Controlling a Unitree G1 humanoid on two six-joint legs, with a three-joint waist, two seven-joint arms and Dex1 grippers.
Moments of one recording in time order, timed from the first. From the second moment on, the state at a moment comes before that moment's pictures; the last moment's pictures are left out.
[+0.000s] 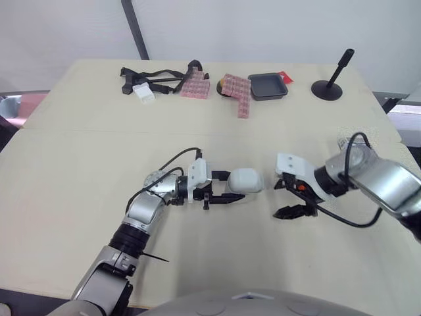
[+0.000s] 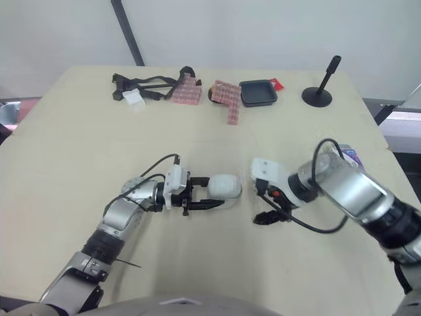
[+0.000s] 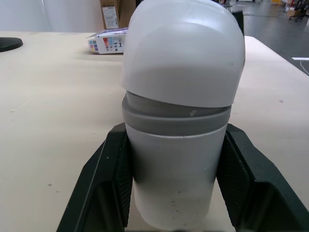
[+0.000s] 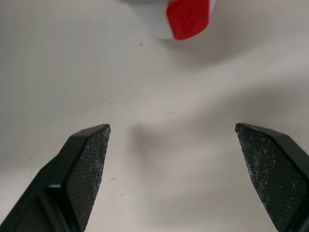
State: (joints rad) left arm -0.33 0.24 -0.29 0.18 -0.29 -0.10 -1.22; right arm -0.38 -0.94 0.34 -0.43 0.42 0.92 1.07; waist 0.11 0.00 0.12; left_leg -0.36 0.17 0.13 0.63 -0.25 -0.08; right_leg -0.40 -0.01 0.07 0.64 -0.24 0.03
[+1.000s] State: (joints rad) left arm -0.32 0.27 -0.28 0.18 -0.31 -0.14 -1.22; right arm 0.22 -0.60 -0.14 0.00 0.41 -0.13 1.07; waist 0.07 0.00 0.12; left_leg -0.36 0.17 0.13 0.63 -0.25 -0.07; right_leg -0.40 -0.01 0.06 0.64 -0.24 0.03
